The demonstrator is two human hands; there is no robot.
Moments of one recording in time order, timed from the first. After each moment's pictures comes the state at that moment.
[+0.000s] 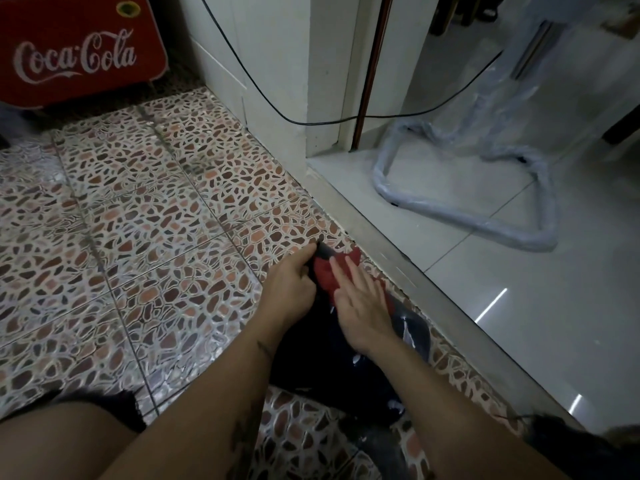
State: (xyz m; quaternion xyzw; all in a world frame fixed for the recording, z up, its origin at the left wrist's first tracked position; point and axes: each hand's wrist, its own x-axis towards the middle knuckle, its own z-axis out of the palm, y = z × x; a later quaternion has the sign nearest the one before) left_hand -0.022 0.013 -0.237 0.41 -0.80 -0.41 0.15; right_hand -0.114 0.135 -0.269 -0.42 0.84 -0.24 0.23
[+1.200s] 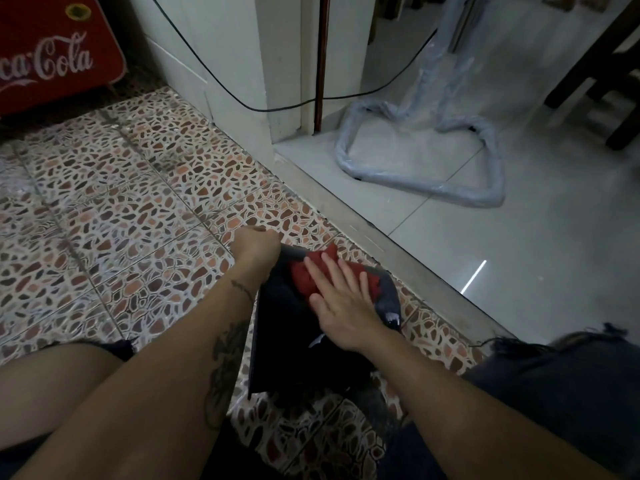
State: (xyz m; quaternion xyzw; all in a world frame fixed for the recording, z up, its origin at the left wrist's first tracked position) left_hand -0.035 0.021 -0.214 0.60 -0.61 -0.50 0.15; right_hand -0.078 0.202 -0.269 -0.45 0.84 -0.18 0.23
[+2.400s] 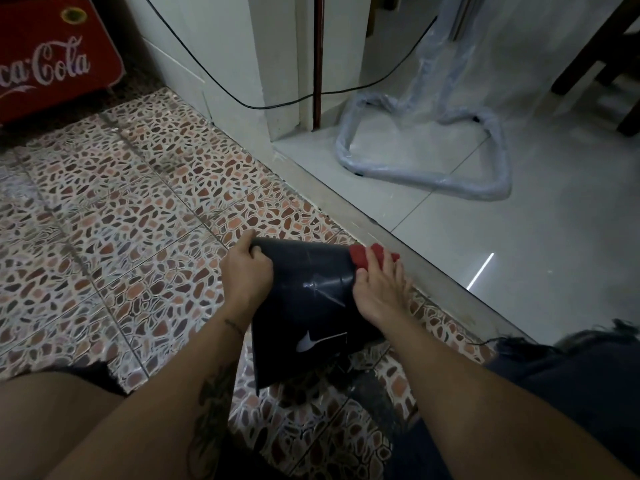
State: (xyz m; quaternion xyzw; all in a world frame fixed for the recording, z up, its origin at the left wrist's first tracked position) left_hand 0.005 0.034 -0.244 0.52 -0.72 -0.42 0.20; right_hand -0.132 0.212 -0.288 -0.20 0.94 -0.17 0.20
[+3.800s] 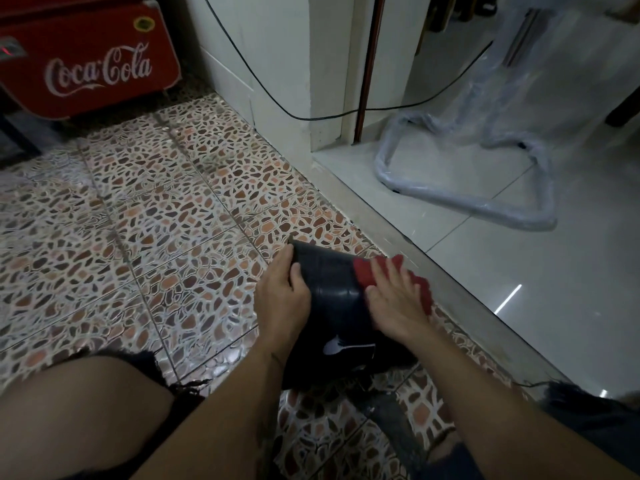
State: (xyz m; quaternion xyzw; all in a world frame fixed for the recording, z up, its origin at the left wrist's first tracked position) left_hand 0.024 0.064 -0.241 0.48 -0.73 -0.38 0.28; right_hand -0.116 0.186 -0.262 -0.35 0.89 -0.13 0.26
